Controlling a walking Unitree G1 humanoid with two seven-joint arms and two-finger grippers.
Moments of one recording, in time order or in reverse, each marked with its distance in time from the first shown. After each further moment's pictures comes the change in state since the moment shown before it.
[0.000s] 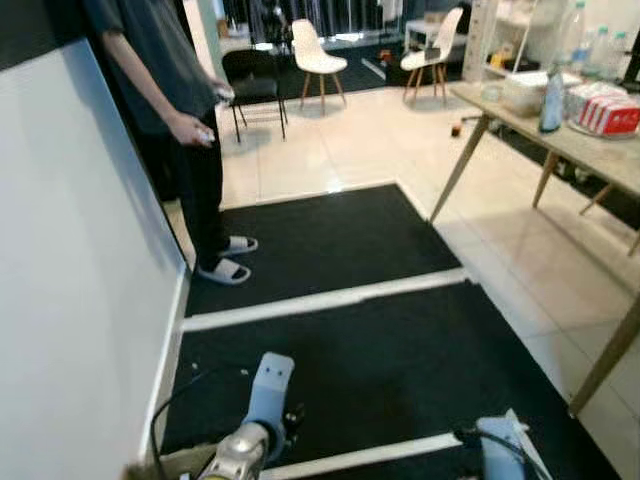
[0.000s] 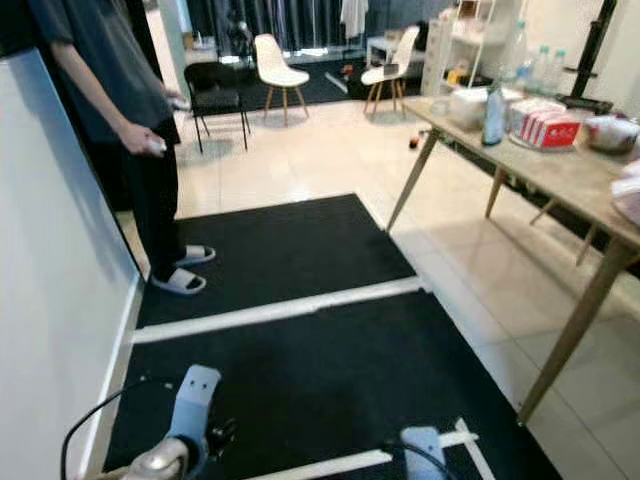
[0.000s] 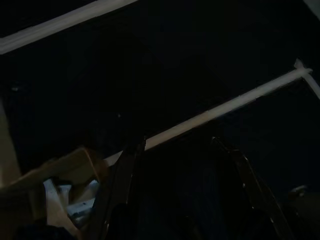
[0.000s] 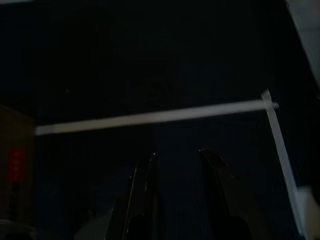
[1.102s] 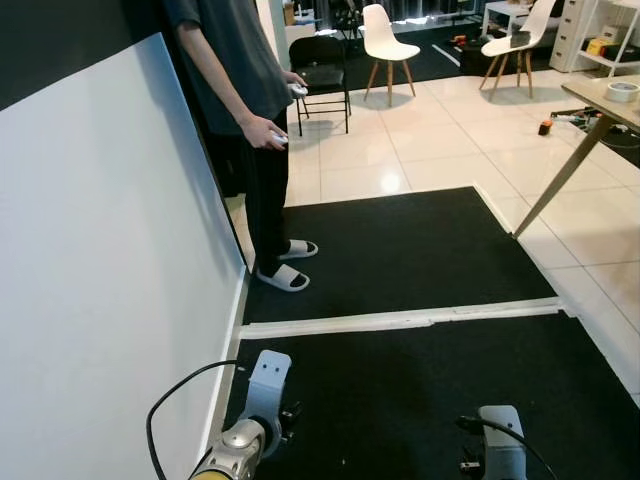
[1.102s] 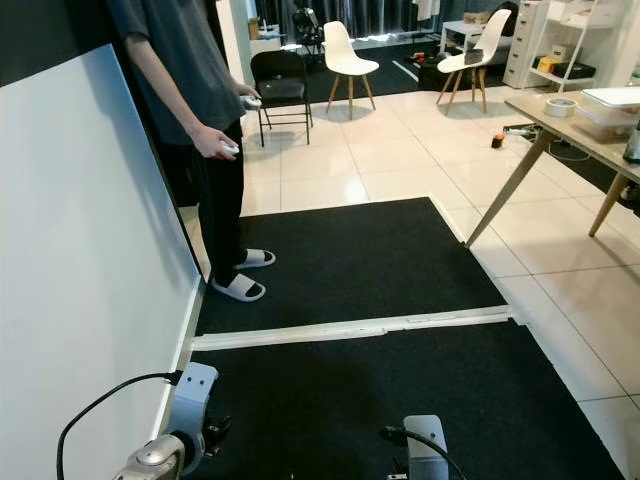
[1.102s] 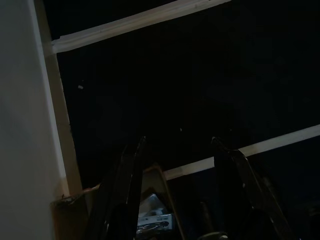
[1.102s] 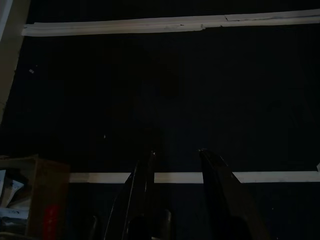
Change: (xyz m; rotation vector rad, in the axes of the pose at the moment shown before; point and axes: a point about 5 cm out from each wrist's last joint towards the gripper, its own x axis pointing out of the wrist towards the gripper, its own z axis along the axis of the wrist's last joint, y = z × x) left arm -0.001 0.008 0.001 0.006 0.012 0.028; right arm 0.003 -0.002 0.015 0.009 -0.049 -0.005
